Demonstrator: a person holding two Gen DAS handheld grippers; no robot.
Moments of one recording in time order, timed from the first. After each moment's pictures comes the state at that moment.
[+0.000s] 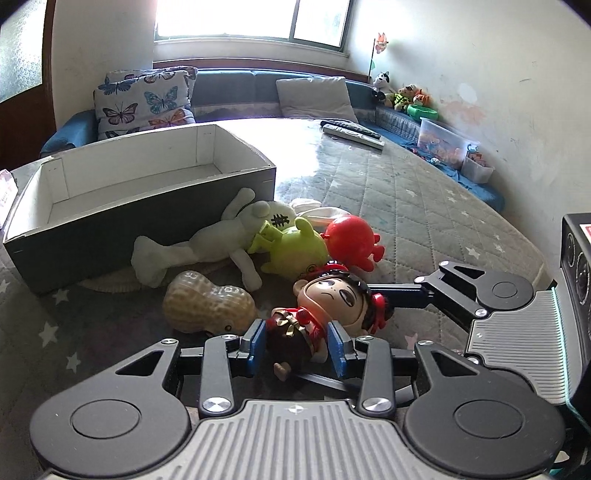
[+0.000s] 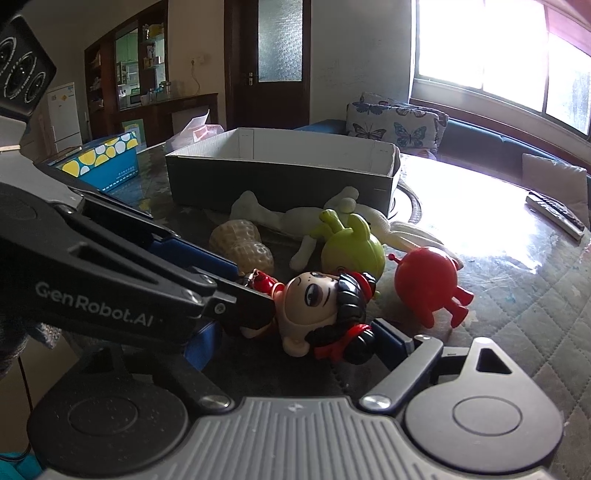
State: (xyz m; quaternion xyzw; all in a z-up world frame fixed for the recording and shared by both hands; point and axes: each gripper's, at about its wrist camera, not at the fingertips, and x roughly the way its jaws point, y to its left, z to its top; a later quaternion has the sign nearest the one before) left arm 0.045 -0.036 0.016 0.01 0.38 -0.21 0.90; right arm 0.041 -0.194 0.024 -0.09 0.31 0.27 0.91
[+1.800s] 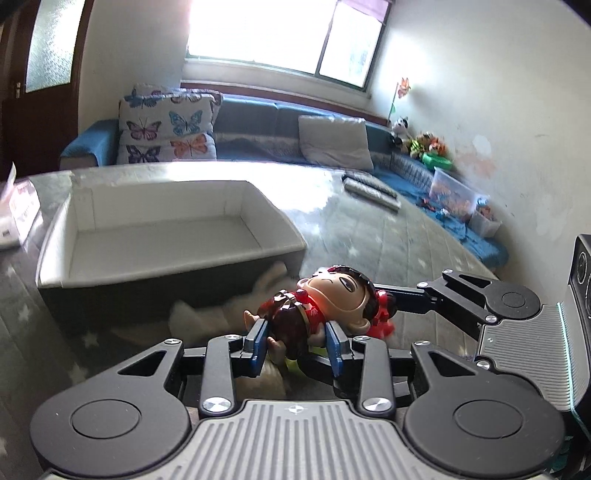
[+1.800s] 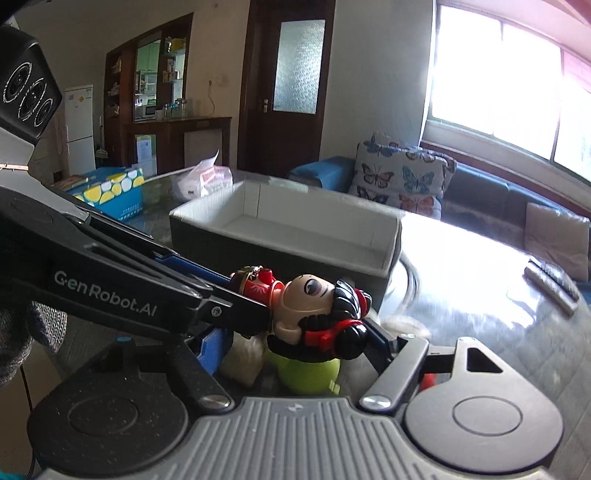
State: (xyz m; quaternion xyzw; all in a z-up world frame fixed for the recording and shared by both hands) left arm 0.073 -0.010 0.066 -0.05 0.33 -0.19 0.92; right arm 0.071 -0.179 0.086 -0.13 0.24 0.29 0.92
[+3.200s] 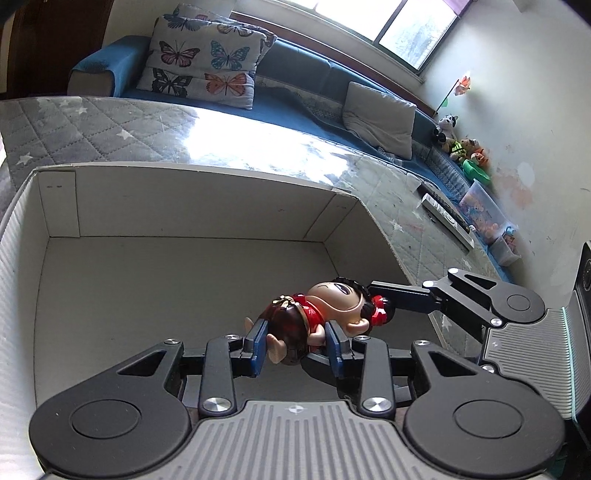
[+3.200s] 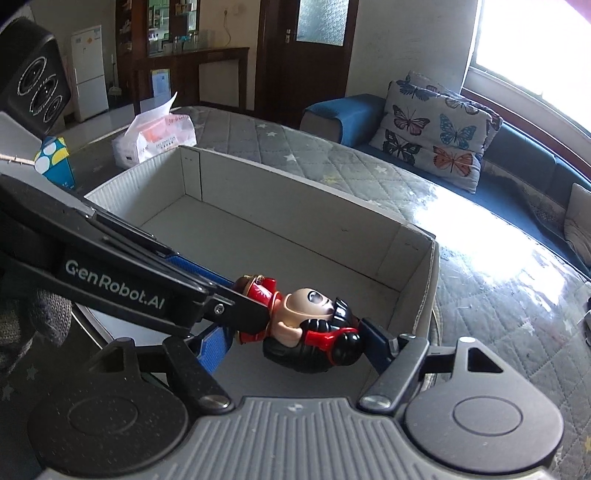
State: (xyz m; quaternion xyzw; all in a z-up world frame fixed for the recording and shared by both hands) left arm 0.273 0.058 0.017 -0.15 0.43 -0.17 0.87; right arm 0.268 -0.106 0.060 -0.18 0.36 0.32 0.86
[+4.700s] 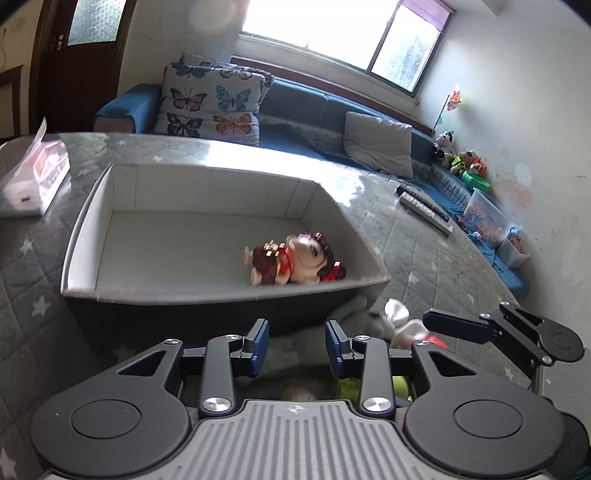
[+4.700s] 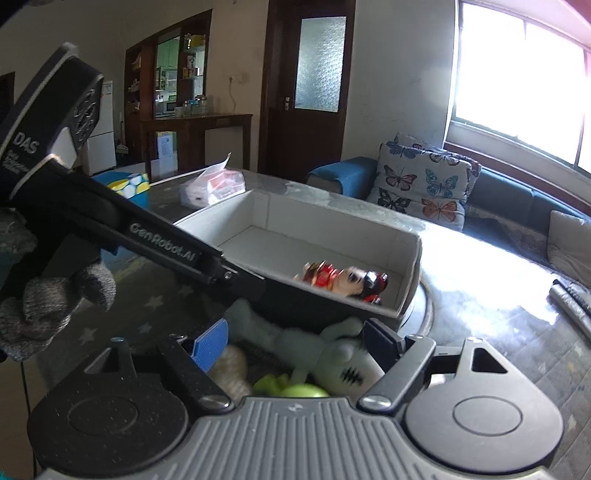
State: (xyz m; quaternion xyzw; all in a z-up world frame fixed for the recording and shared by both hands) left arm 0.132 0.044 0.049 -0.12 0.38 -0.13 0.91; right arm 0.100 -0.166 0.091 -0.13 0.26 0.34 0.90
